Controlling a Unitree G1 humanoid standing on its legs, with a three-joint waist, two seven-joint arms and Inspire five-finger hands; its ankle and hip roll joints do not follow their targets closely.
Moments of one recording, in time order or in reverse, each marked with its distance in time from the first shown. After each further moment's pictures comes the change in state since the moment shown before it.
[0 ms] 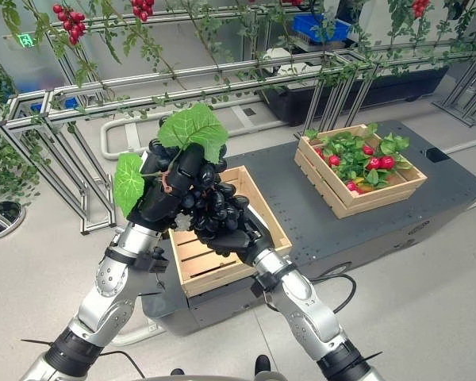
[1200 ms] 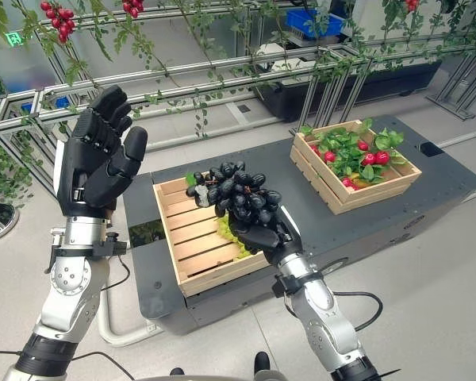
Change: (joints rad) left arm 0.068 0.042 0.277 0.009 0.114 -0.022 0.099; right arm 0.114 -0.011 -0.157 -0.001 -0.003 -0.051 -0.048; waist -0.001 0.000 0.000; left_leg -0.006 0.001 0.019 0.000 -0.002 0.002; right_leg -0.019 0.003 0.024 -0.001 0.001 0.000
